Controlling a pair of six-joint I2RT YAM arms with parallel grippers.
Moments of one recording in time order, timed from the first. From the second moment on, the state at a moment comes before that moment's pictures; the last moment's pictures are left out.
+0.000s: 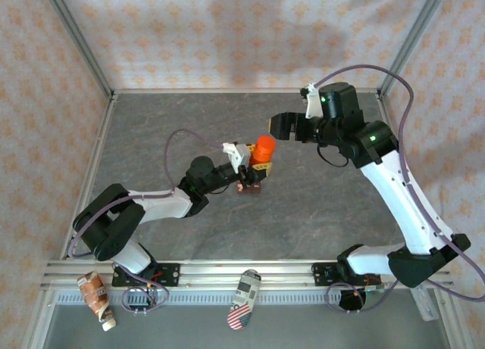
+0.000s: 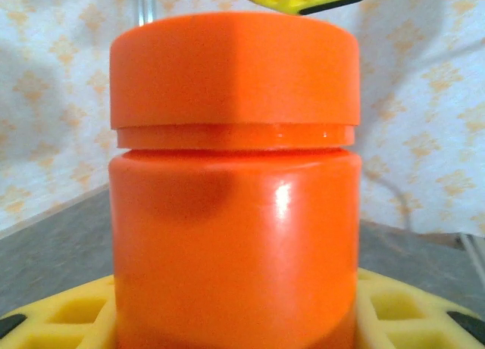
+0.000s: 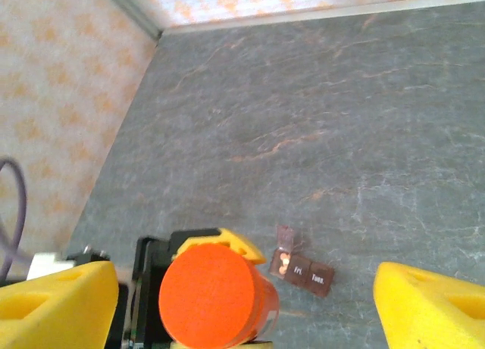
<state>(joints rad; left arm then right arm) -0.69 1.55 0.65 1.01 0.40 -0.11 0.50 1.30 1.64 -0.98 -0.23 0.40</state>
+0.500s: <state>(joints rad) -0.69 1.57 0.70 1.03 0.58 -0.23 0.59 1.41 1.66 -1.14 -0.34 0.25</state>
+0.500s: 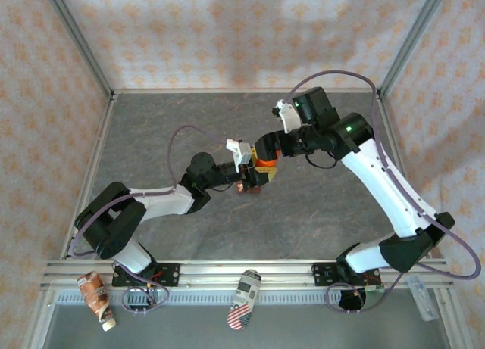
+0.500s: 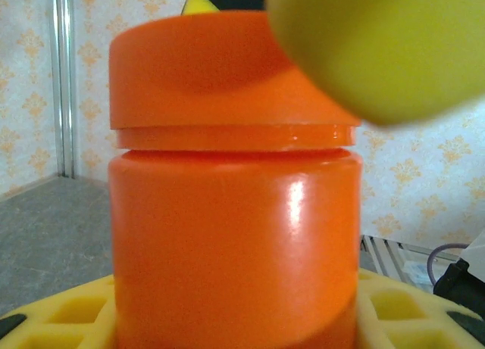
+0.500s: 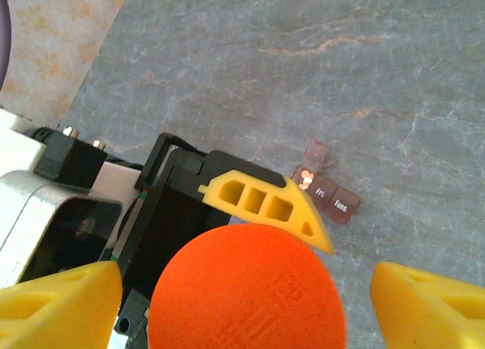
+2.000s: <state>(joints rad) -0.68 1.14 0.41 0.81 -0.07 -0.11 0.42 1.65 1.17 -0.50 0.27 0.40</state>
